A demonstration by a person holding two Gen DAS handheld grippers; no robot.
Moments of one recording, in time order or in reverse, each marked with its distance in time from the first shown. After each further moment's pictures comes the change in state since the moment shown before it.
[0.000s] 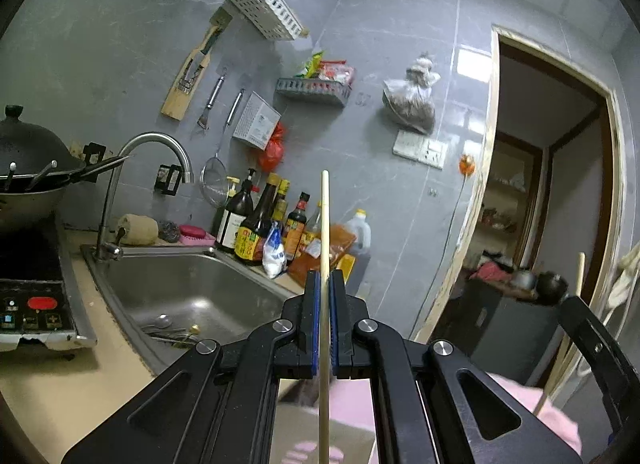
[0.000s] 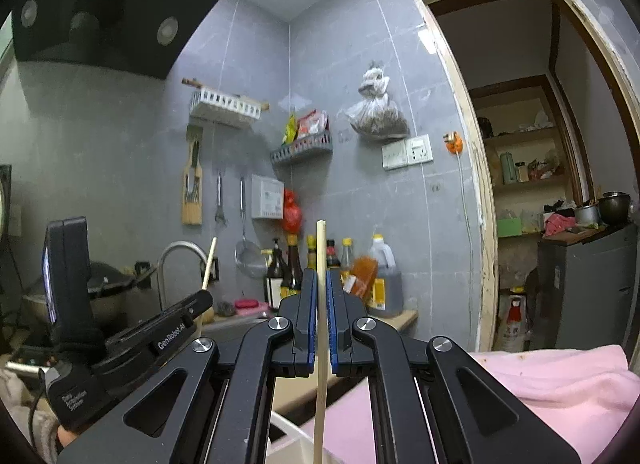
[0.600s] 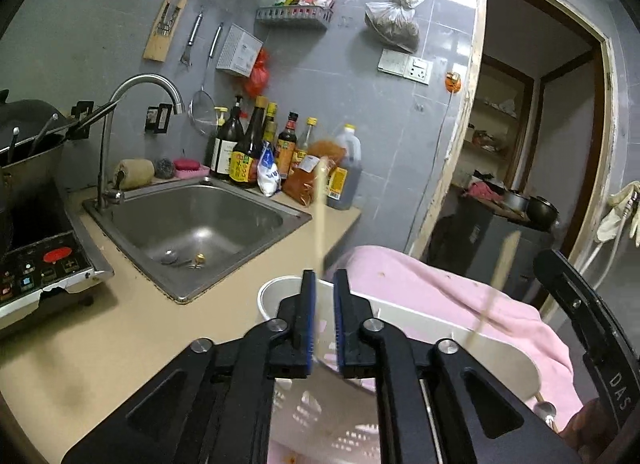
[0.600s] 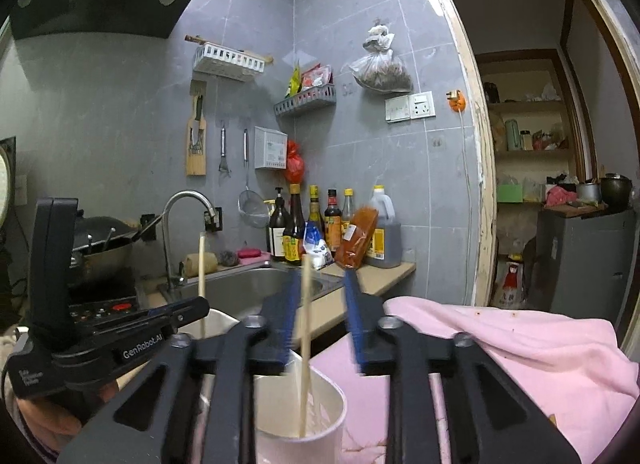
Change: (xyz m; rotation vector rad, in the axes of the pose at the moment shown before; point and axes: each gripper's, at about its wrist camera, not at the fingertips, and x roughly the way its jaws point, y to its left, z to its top) left arm -0.022 -0.003 -0.030 0.069 0.301 -0.038; right arm -0.016 -0.003 -0.019 -0.003 0.166 0.018
